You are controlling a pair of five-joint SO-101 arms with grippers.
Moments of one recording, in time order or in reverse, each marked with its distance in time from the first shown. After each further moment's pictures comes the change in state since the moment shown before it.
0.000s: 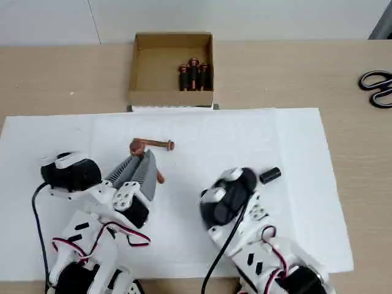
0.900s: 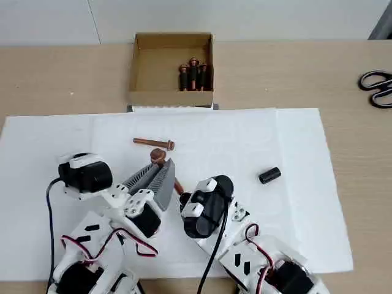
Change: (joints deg) left arm 8.9 0.0 0.0 0.0 4.3; right arm -5.0 -0.4 6.1 -9.6 3.1
